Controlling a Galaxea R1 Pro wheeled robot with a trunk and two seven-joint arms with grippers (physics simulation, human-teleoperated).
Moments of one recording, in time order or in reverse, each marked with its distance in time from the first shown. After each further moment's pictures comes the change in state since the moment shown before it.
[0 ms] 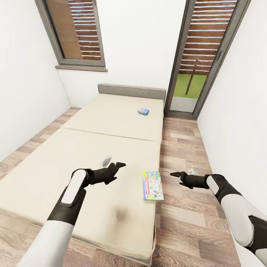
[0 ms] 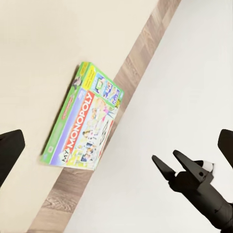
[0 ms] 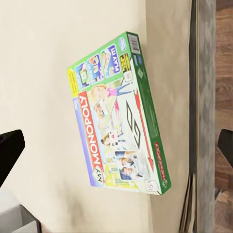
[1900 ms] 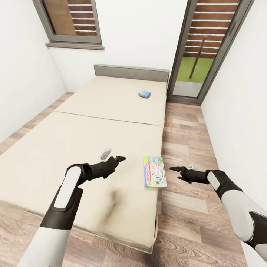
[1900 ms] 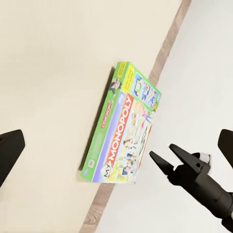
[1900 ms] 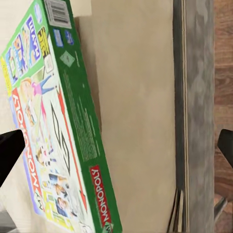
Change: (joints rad) left arm 0.032 0.003 -0.047 -0.250 0.028 0.011 0.129; right arm -0.034 -0.007 -0.001 -0.001 -0.002 0.004 0.087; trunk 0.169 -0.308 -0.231
